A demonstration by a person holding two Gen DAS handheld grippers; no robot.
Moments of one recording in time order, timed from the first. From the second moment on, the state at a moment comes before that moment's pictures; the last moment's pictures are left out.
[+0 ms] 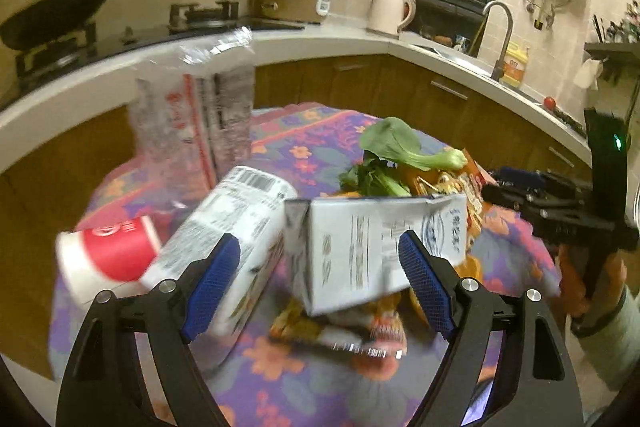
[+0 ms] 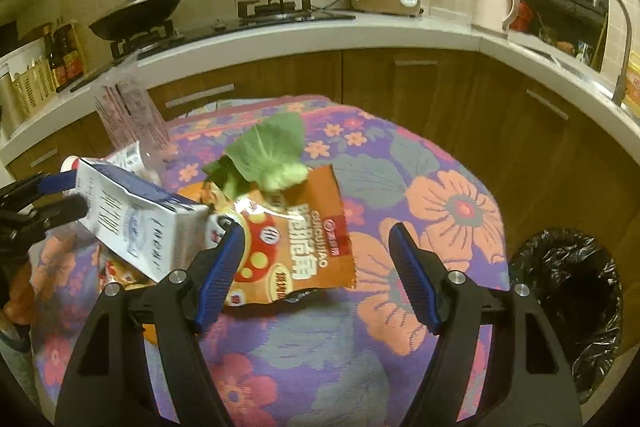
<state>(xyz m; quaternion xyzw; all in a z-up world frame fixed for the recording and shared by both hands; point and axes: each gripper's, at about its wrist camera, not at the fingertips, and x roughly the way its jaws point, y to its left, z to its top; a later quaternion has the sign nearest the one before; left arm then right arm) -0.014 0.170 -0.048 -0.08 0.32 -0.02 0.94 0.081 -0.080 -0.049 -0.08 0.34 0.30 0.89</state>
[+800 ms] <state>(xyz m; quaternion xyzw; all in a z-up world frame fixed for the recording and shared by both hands) -0.047 0.143 -0.052 -0.06 0.35 -0.05 0.93 0.093 -0.094 -0.063 -0.03 0.38 0.36 0.85</state>
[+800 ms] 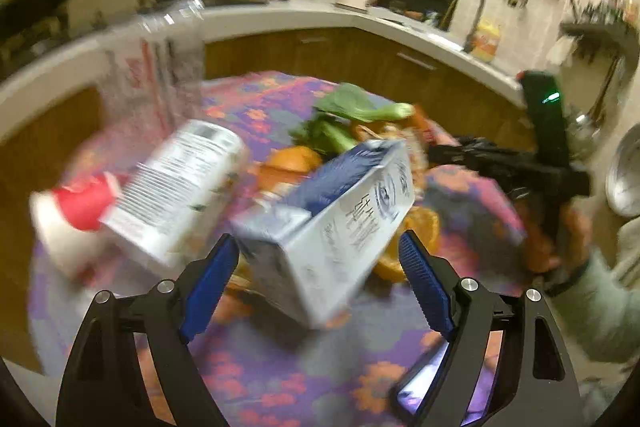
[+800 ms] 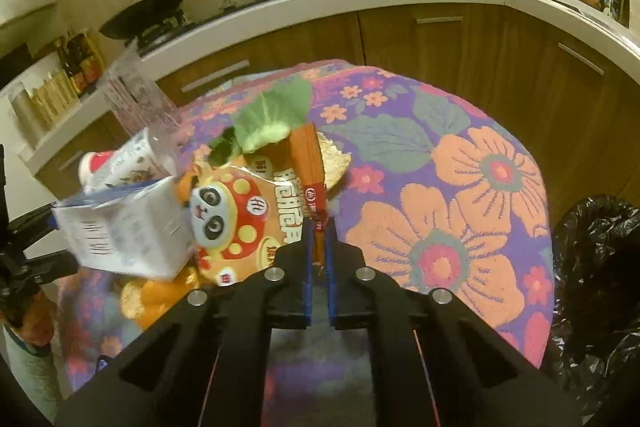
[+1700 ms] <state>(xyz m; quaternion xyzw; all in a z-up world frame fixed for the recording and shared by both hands) -0.010 0.100 -0.064 0.02 0.41 0.00 0.91 0.080 -0.126 -0.059 -0.05 0.37 0.35 0.86</state>
